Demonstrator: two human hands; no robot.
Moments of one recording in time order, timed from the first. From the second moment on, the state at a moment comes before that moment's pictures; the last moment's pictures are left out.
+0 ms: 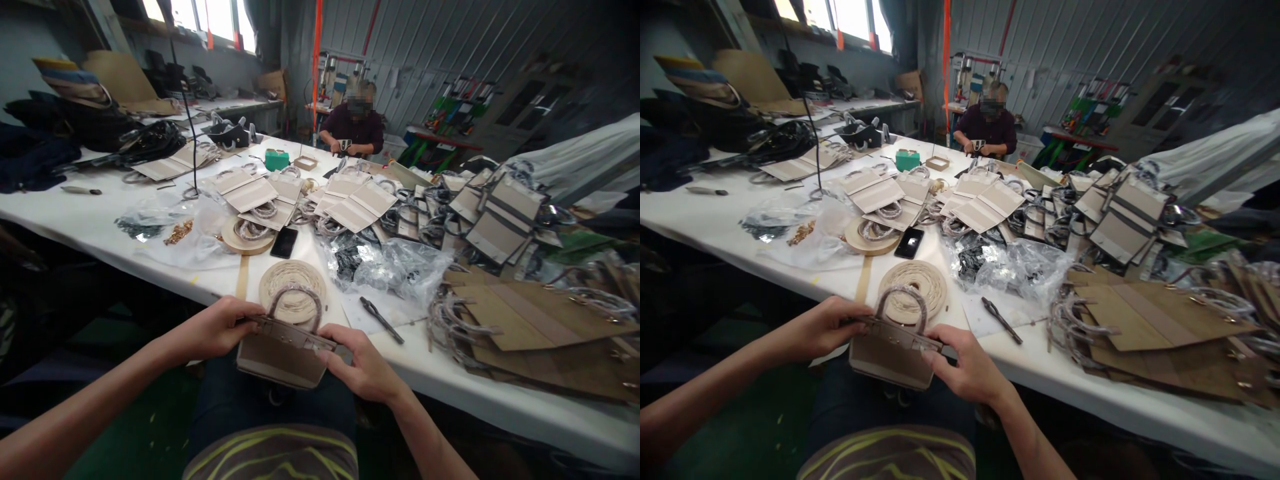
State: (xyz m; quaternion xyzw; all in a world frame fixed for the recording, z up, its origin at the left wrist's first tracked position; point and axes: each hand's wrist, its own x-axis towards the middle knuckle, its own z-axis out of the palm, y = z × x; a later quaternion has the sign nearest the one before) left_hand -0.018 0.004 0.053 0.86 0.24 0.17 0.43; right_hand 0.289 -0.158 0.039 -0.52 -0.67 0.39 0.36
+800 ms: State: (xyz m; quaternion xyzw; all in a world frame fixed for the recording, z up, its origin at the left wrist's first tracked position) left_hand 0.003 0.035 0.032 0.66 0.31 0.12 0.67; right_hand 0.296 -0.109 -0.002 -0.54 -0.44 0.52 0.50
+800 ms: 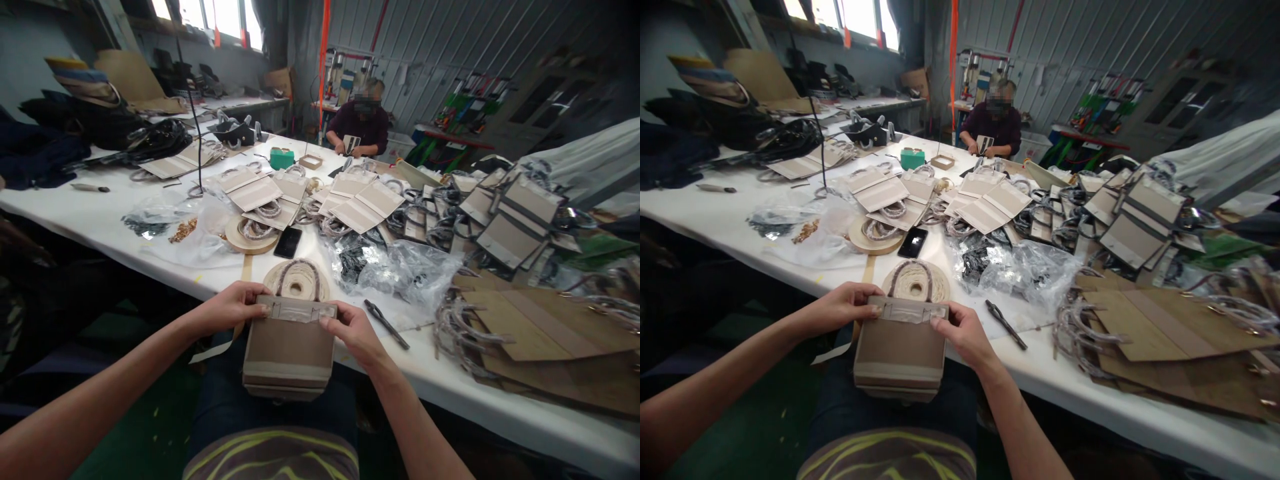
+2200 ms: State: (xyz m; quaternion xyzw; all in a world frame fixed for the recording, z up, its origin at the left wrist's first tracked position) left_hand 0.057 0.099 -0.015 0.69 0.50 0.15 0.50; right_hand 0.299 0.018 -0.037 -0.64 -0.36 0.49 0.47
